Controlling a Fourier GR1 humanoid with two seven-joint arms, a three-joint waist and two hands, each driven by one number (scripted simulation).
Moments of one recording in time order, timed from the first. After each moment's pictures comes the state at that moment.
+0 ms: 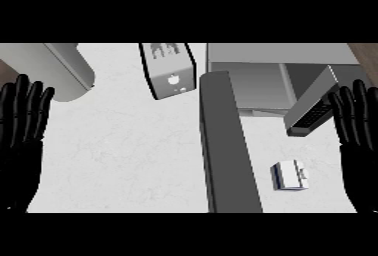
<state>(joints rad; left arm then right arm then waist) -0.02 0.11 0.01 -2.10 -0.03 0.00 -0.01 0.01 -0.08 0.02 -2.10 -0.03 -0.01 0.01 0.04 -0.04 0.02</state>
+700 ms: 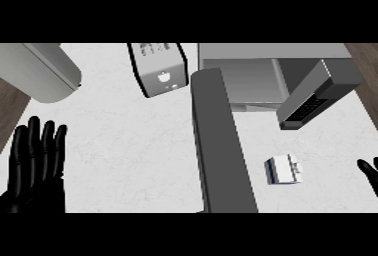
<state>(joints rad) 0.24 0.01 -0.23 -2.18 -0.06 0.27 -0.04 0.38 -0.27 -0.11 -2.28 -0.42 0.43 -0.11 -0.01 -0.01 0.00</state>
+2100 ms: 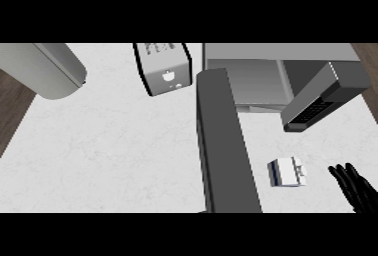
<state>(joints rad) 0.98 0.16 -0.35 -2.33 0.11 0.12 -0.59 0.43 -0.07 -0.17 -2.02 0.04 0.57 -0.44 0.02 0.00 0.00</state>
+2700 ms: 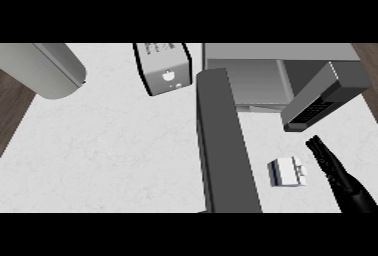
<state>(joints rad) 1.08 0.19 -0.34 -2.30 0.14 0.08 -0.72 0.22 -0.07 -0.17 -1.72 0.24 0.44 -0.55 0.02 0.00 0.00</state>
